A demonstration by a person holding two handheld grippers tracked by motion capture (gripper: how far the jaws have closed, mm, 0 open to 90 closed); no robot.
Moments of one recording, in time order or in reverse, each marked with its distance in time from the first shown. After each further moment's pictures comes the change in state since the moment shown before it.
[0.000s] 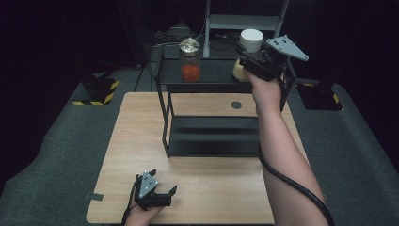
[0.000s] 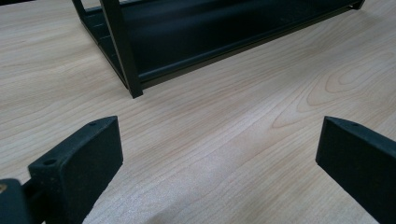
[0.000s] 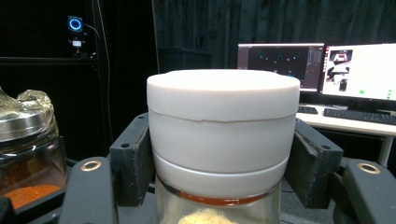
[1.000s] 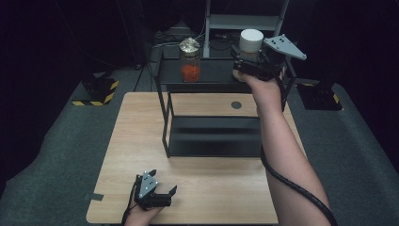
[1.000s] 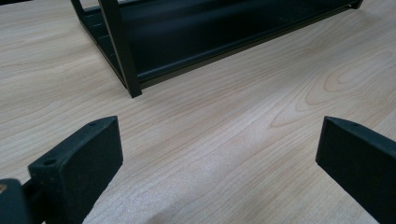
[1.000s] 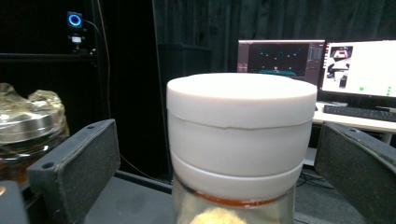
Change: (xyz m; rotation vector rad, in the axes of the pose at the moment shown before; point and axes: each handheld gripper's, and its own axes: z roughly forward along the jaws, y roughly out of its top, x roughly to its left) left arm 0.000 0.000 0.000 0.001 -0.003 0.002; right arm 0.008 0.008 -0.003 0.021 0.002 0.006
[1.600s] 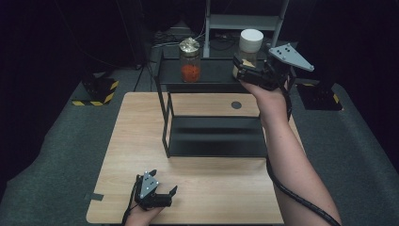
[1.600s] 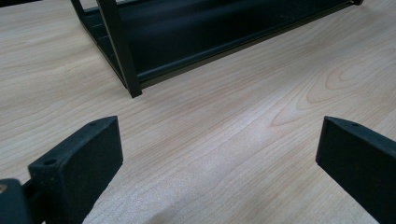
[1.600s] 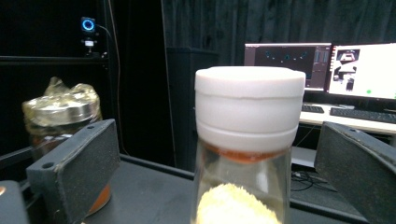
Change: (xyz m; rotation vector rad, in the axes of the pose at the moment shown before) left arm -0.003 0.001 0.000 0.005 0.008 0.012; right arm 0.003 -0.006 -0.031 -0.017 0.027 -0.007
